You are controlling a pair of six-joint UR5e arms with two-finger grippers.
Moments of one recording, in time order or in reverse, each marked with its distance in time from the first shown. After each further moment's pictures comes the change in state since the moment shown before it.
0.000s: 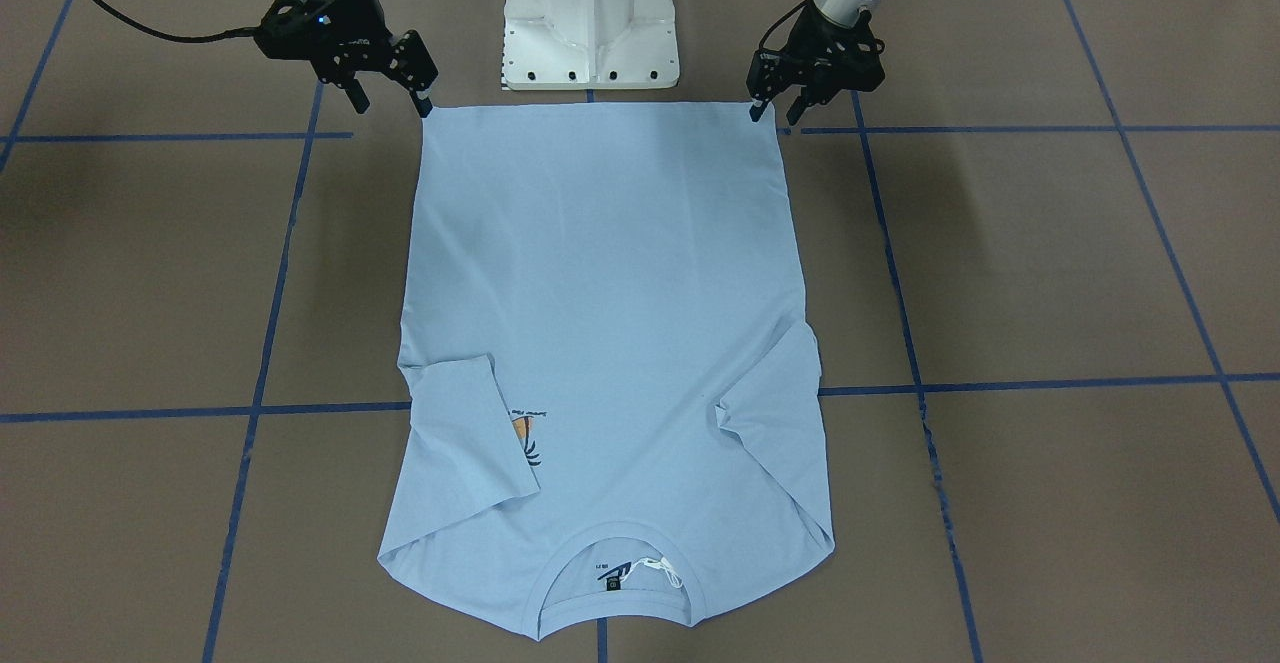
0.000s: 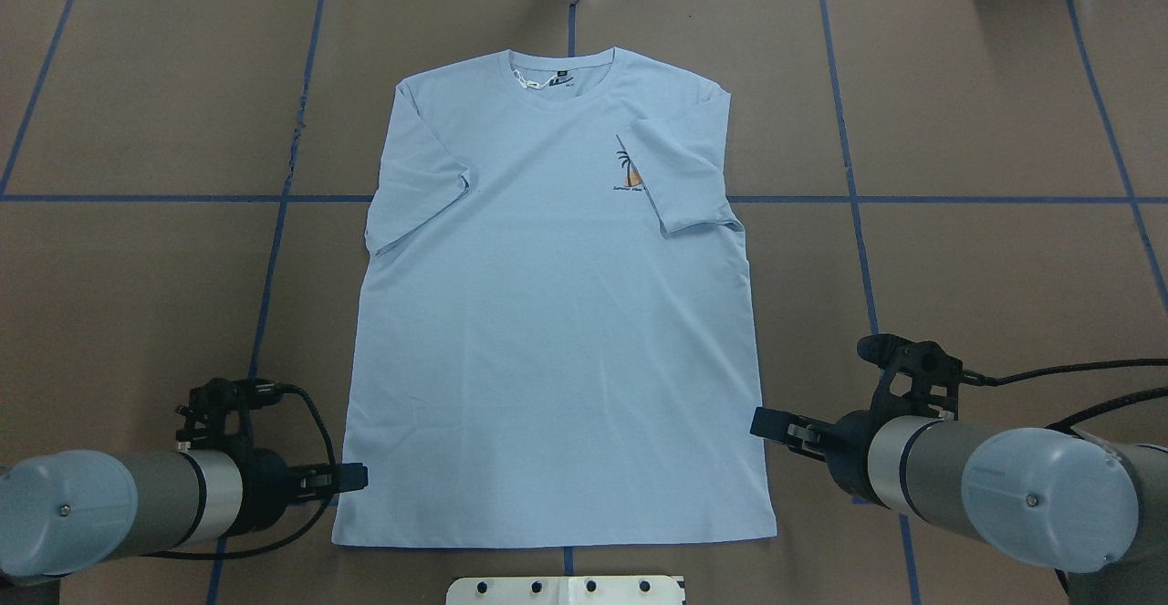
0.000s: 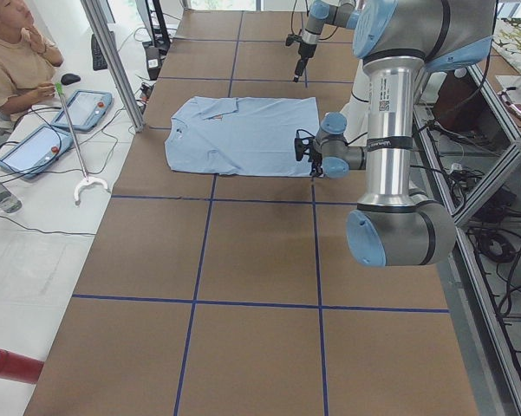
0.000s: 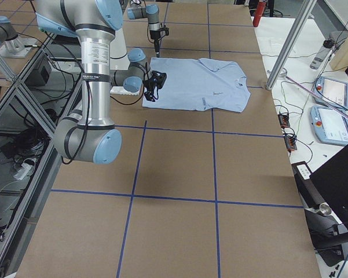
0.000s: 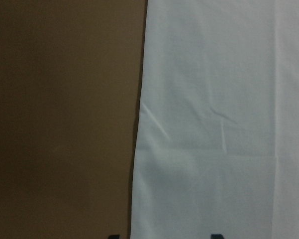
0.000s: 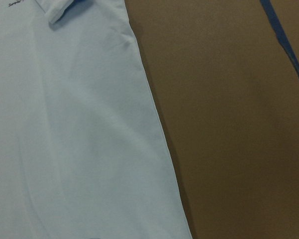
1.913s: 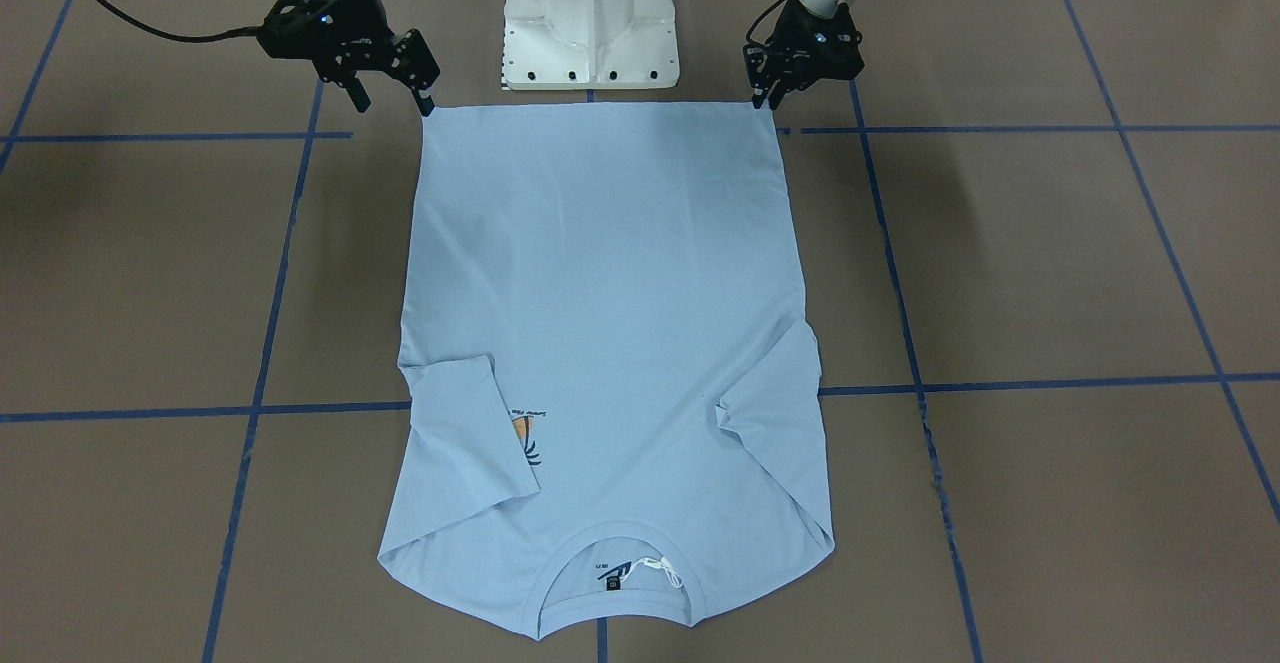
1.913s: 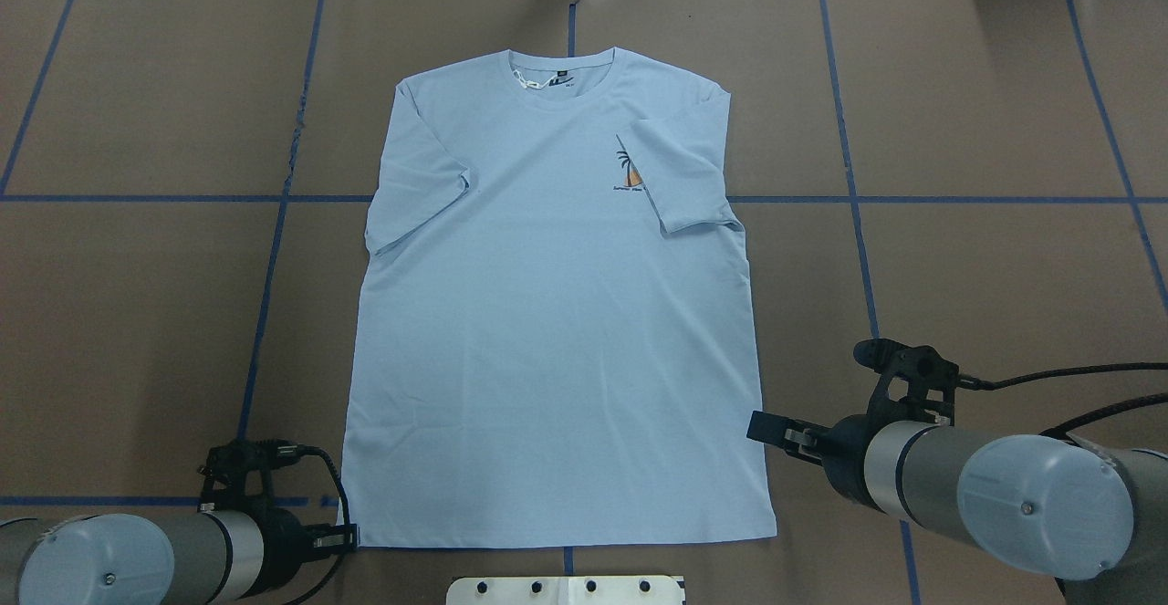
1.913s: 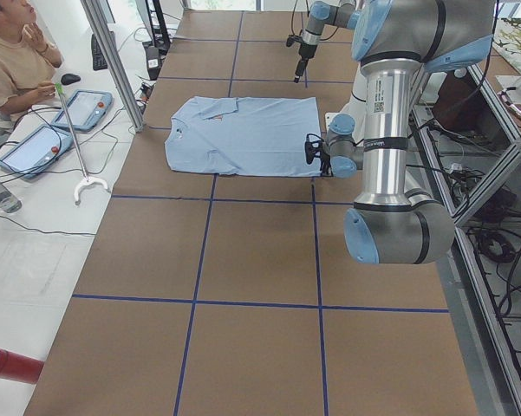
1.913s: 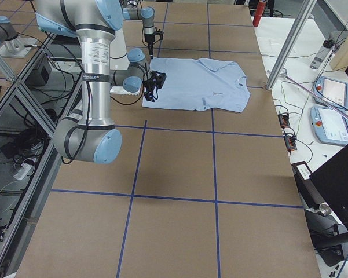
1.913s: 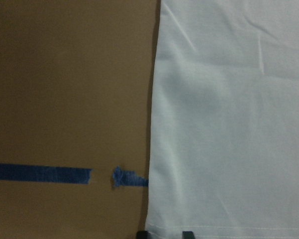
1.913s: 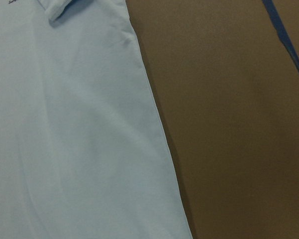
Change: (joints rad) left arm 0.072 -0.009 0.006 0.045 0.010 -0.021; right arm -0.007 0.000 -0.002 0.000 -0.005 0.000
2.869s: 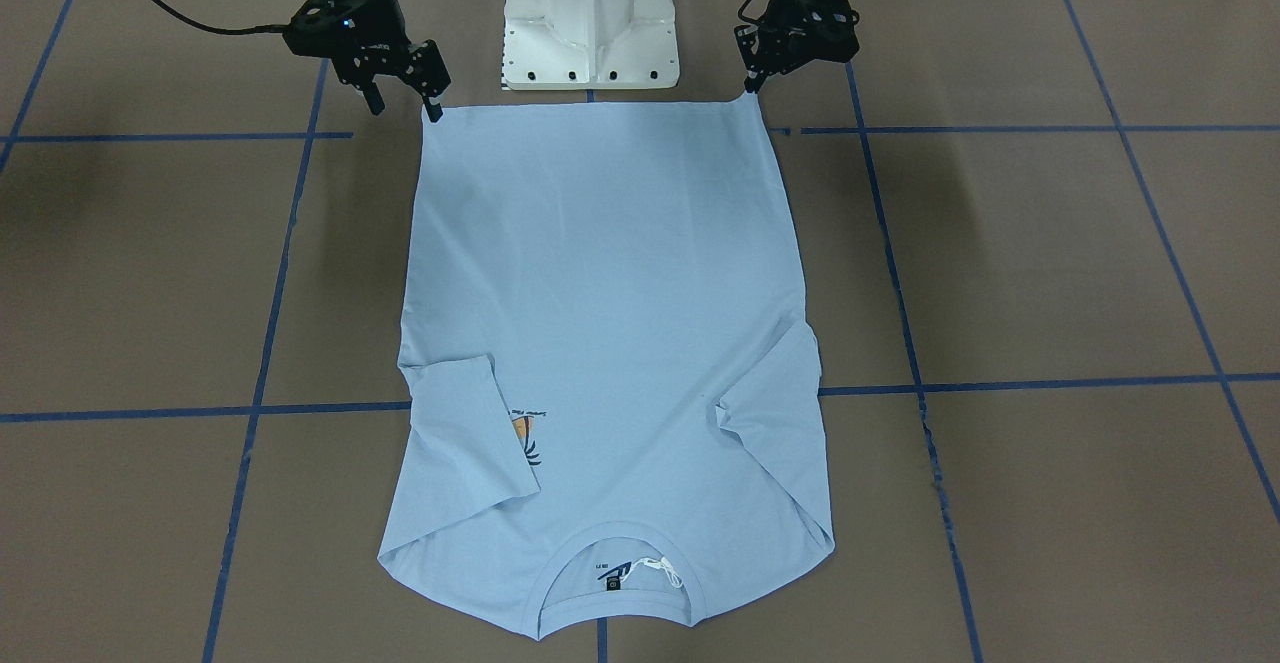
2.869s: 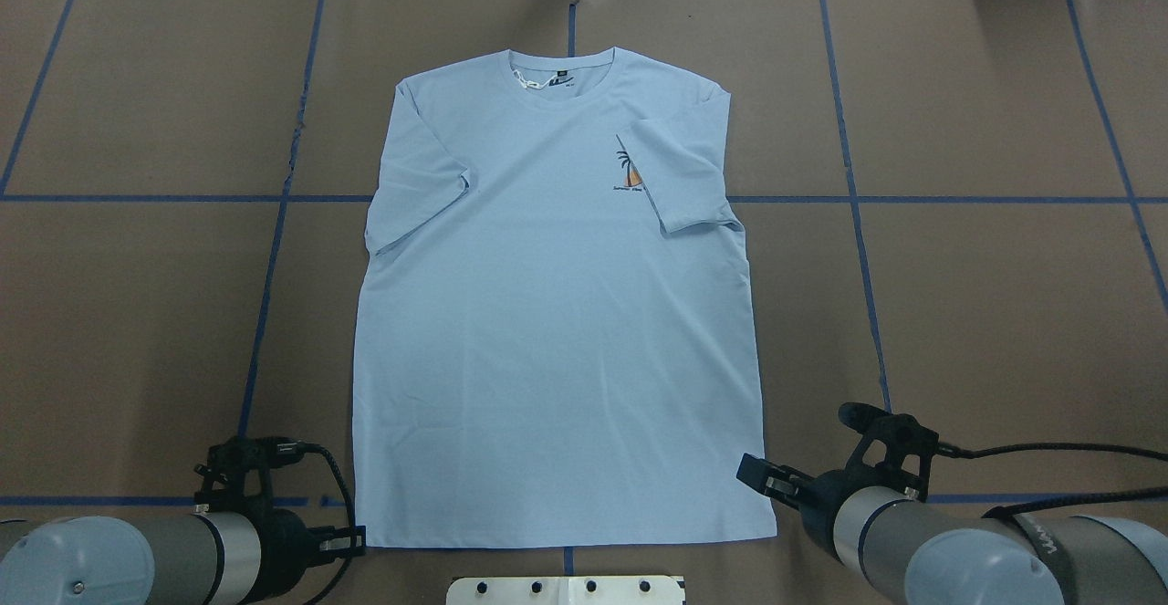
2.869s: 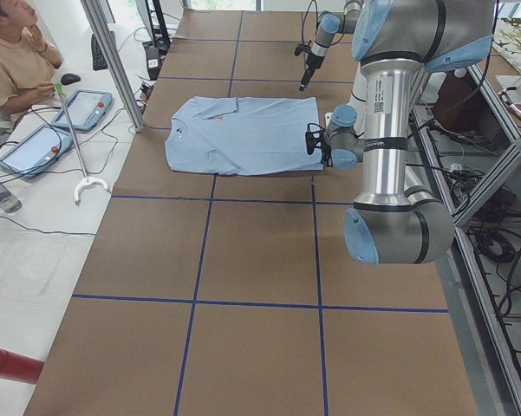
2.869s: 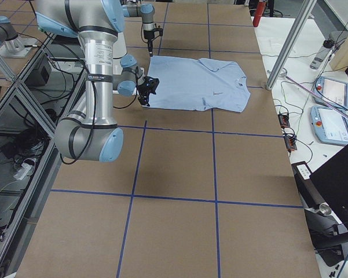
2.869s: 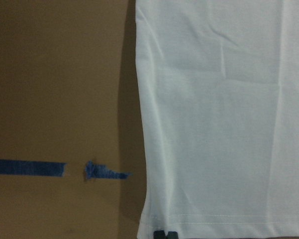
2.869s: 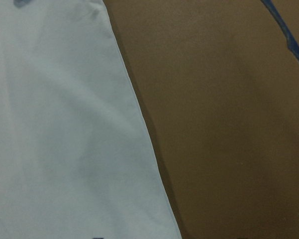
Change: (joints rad) left arm -0.003 -0.006 -0.070 0.000 0.000 -0.006; right arm -0.167 0.000 -0.073 -0.002 -0.202 0.178
